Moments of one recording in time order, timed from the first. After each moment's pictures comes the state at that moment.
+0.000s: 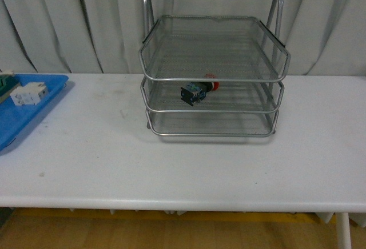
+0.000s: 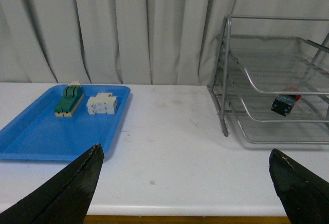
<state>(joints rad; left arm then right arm) 0.00 0.01 0.01 0.00 0.00 0.00 0.00 0.27 0.01 0.27 0.00 0.01</state>
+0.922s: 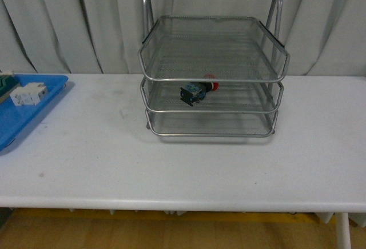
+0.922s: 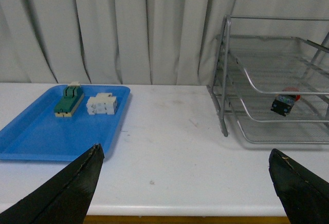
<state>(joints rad) 0.00 0.01 0.01 0.00 0.00 0.00 0.00 0.00 0.01 0.00 0.00 0.00</state>
